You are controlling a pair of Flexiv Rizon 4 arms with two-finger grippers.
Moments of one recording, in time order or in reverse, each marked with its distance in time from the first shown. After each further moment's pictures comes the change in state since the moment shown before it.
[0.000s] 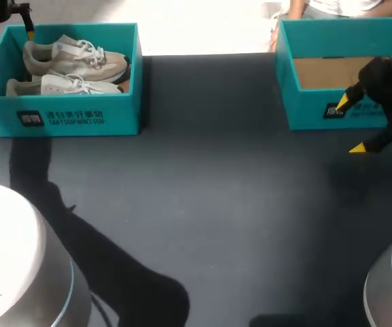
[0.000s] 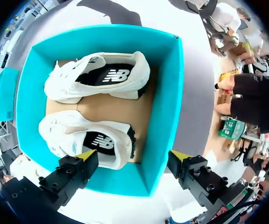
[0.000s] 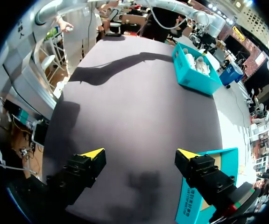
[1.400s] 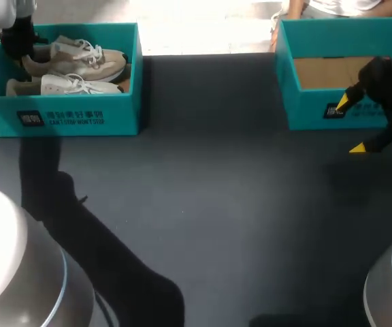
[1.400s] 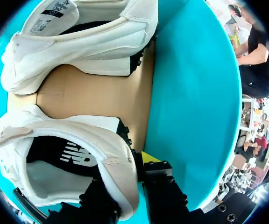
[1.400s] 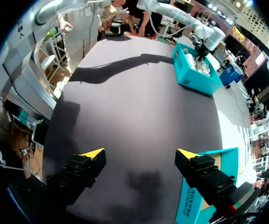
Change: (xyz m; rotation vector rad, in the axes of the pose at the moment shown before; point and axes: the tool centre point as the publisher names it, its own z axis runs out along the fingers) left arm 0.000 0.020 0.108 -0.041 0.177 0.065; right arm 0.000 0.000 0.000 0.000 0.000 0.000
